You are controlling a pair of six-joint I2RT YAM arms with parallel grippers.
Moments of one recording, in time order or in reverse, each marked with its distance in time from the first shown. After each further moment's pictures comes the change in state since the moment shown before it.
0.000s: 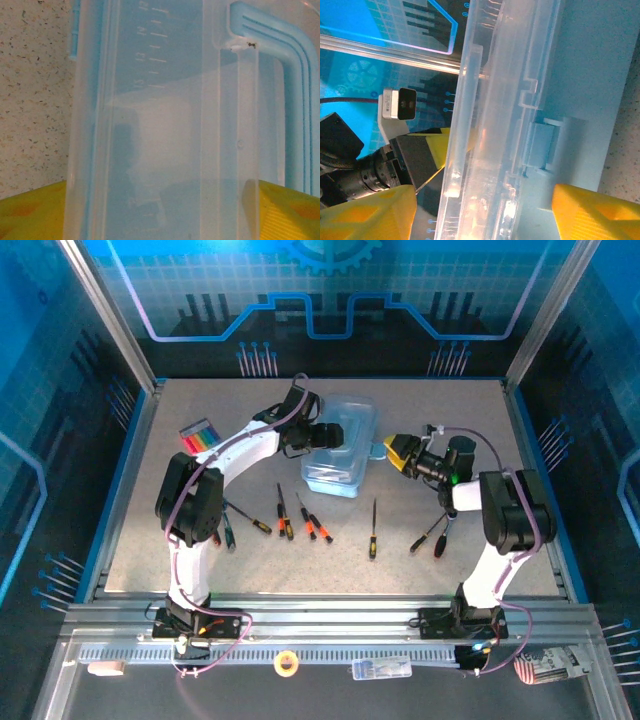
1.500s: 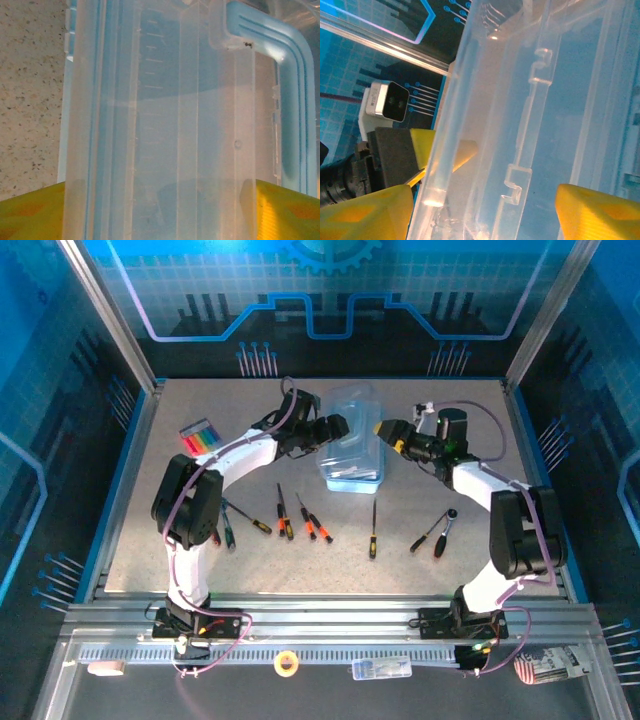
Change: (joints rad) left arm -0.005 -0.040 -0.129 0.296 0.114 -0.342; right arm 0.094 -0.149 0.236 -0.601 0.164 -0.357
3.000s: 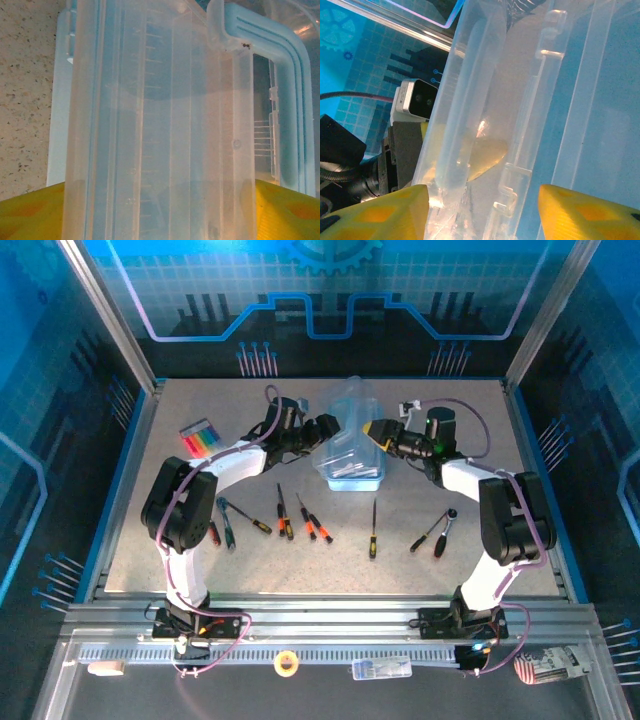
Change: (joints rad) left arm 0.048 -0.056 -0.189 0.273 0.094 -0.127; right arm 0.041 0.100 0.017 0.193 -0.098 0.099
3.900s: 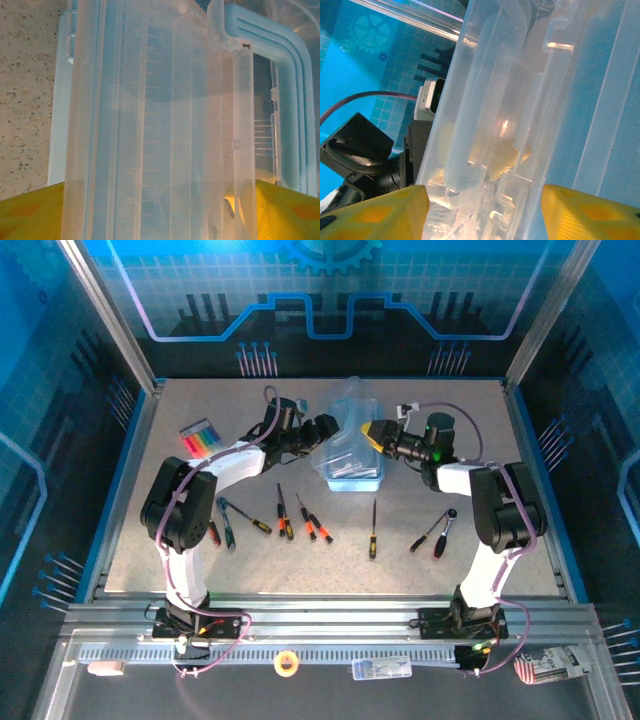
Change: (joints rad) left arm 0.006 -0.002 -0.012 0.014 0.014 -0.006; right arm -0.003 0.107 -0.039 0.318 -0.097 0.202
